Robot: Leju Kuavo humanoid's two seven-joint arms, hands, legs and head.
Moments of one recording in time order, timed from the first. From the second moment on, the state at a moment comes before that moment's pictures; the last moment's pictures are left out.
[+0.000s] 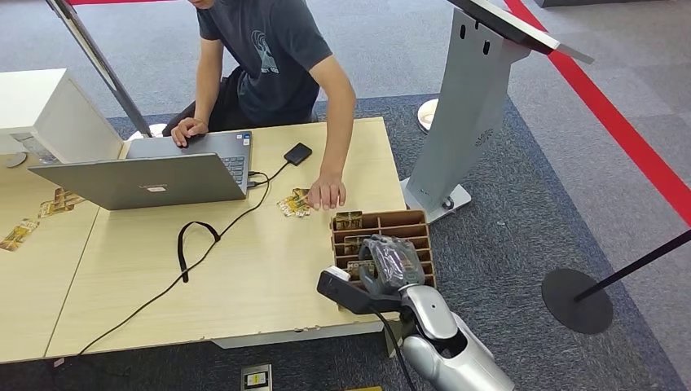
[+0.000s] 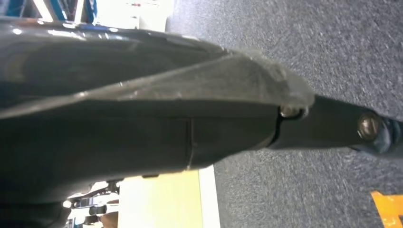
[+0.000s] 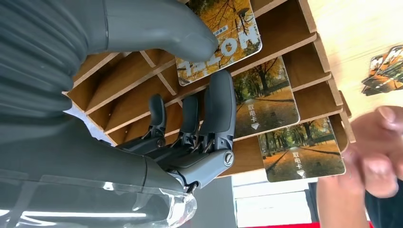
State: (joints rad) left arm -0.15 0.24 -0.75 -0.29 0.51 -0.22 0.22; right arm -0.19 -0.14 0.74 -1.43 0.85 0.02 0.30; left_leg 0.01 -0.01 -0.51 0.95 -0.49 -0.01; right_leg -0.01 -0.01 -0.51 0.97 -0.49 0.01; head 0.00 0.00
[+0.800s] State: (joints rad) left arm -0.14 0.23 -0.71 -0.28 0.51 -0.22 0.20; right arm -0.22 -0.13 0.74 -1.43 0.86 -0.02 0.24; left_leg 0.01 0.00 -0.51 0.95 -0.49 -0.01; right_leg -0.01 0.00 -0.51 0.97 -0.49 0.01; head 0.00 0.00
